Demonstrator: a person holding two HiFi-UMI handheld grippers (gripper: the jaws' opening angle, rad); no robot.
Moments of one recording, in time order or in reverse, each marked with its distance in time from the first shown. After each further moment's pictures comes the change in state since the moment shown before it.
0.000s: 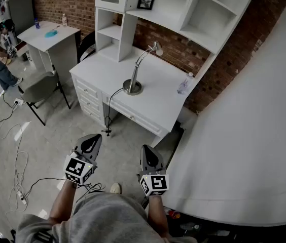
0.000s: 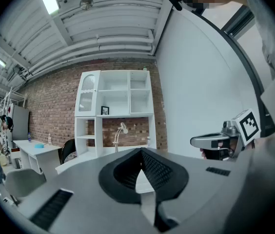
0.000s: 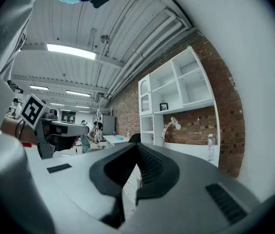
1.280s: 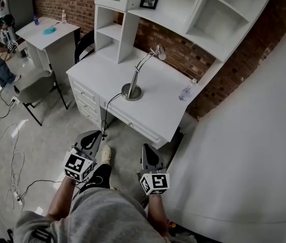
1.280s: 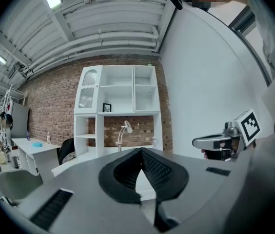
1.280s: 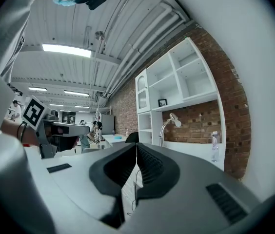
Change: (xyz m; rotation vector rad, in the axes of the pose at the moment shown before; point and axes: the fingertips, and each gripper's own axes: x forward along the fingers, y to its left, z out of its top) left arm 0.077 0.045 -0.004 -0.012 -0.001 0.012; right arm 0.074 -0.045 -0.012 0.028 0.012 0.011
